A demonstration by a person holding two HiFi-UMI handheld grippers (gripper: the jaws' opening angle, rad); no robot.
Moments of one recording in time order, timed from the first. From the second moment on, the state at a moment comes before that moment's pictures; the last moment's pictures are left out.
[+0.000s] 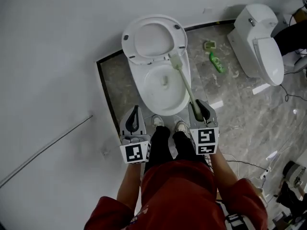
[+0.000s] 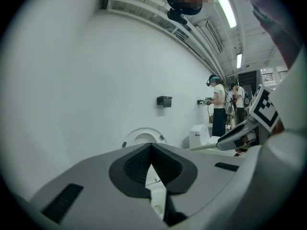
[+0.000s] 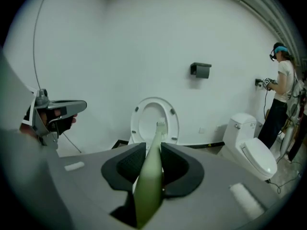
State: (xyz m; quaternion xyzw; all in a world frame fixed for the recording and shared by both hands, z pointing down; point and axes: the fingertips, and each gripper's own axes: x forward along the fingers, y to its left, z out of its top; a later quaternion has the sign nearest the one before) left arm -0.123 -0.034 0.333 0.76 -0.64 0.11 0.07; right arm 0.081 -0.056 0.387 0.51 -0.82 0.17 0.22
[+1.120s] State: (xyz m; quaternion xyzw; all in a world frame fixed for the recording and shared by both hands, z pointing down) left arm -0.143 -0.027 0.076 0.70 -0.71 -0.02 -0.12; right arm 0.127 -0.084 0.066 0.58 -0.80 -0.15 -0.01
